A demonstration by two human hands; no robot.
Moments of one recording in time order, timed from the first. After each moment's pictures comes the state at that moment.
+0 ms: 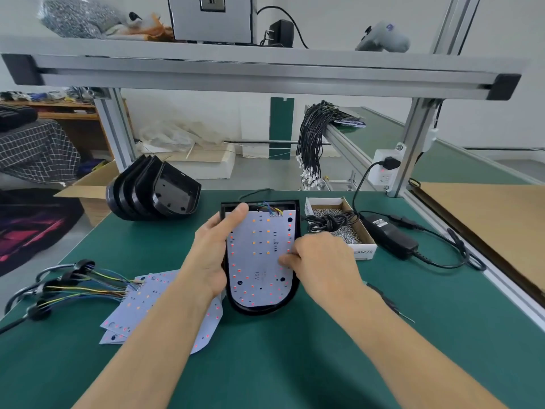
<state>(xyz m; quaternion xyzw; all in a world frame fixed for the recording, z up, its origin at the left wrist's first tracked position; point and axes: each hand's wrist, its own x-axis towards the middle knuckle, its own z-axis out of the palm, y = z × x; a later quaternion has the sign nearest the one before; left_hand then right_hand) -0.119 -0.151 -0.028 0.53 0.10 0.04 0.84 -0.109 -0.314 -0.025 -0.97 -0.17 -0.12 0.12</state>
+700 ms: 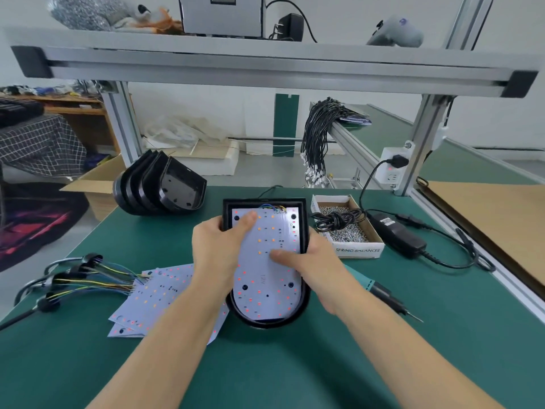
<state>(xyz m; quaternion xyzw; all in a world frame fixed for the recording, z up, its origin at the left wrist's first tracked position) -0.120 -0.155 -0.033 0.65 0.19 0.20 0.71 -0.103 -0.303 -0.048 -0.70 -0.12 0.11 0.70</state>
